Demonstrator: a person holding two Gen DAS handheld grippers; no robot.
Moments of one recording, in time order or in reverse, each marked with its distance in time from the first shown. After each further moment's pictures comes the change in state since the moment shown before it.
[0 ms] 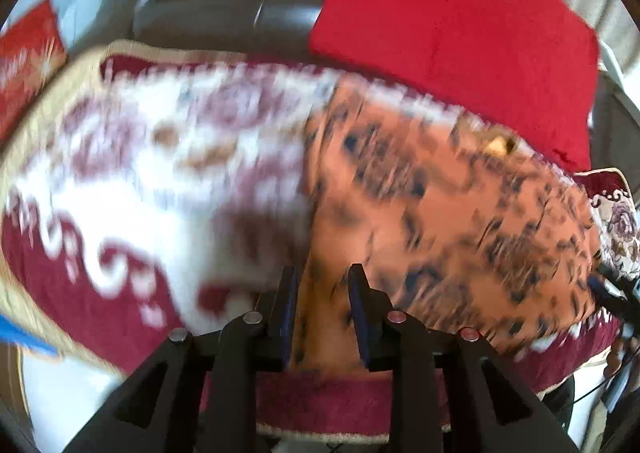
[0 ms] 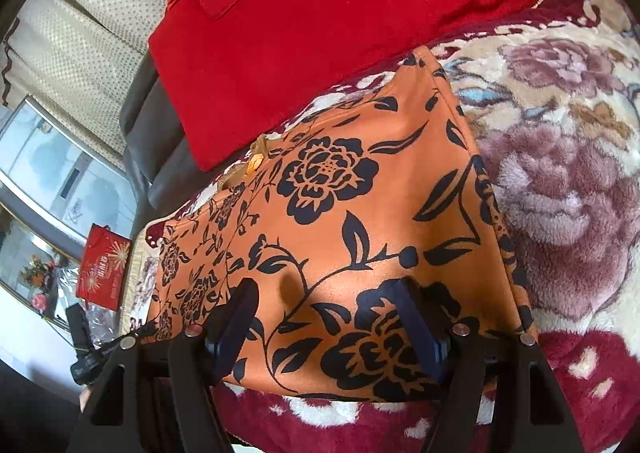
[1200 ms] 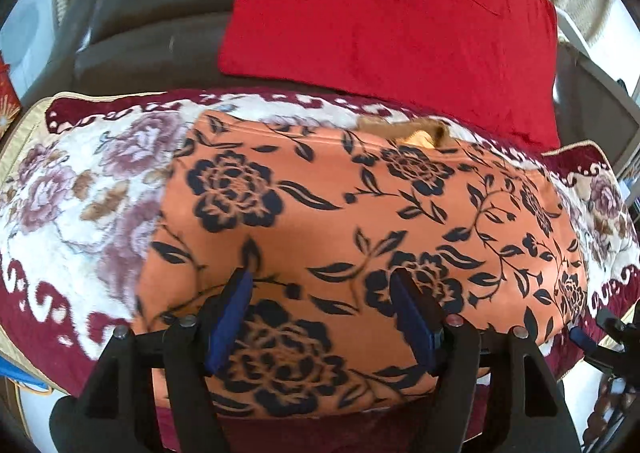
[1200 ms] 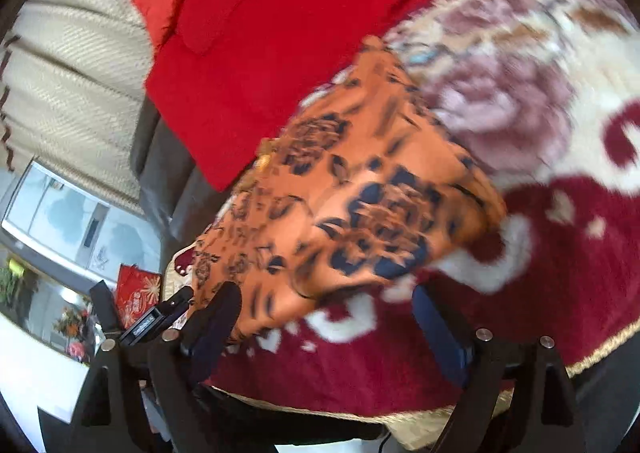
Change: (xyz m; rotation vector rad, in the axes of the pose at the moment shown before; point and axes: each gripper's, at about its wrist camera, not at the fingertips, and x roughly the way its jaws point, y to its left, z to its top) left arm 0.026 -0.091 -0.003 0.101 -0.005 -0.045; right arm -0.044 -0.026 -0.061 0.243 -0.068 0.058
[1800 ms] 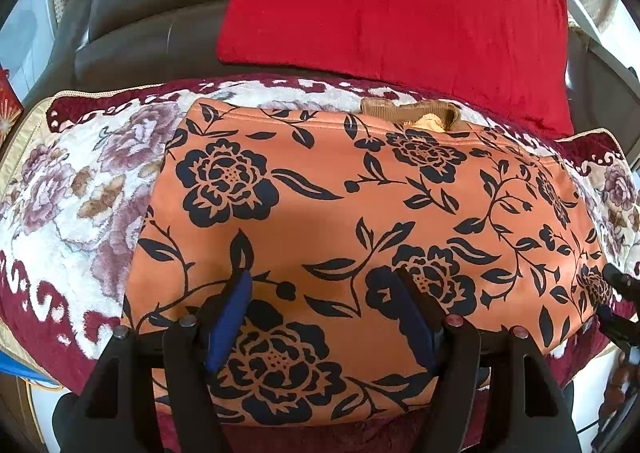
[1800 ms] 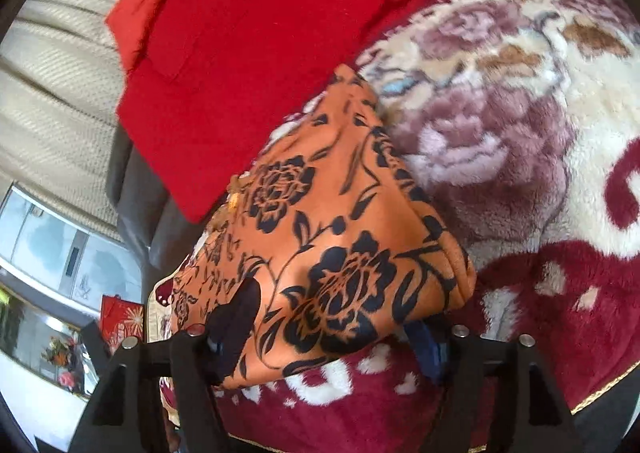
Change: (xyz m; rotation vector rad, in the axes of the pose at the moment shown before) left arm 0.012 -0.003 0.001 0.010 0.044 0.047; right arm 0.010 0.001 0.035 0.024 -0.052 -0.037
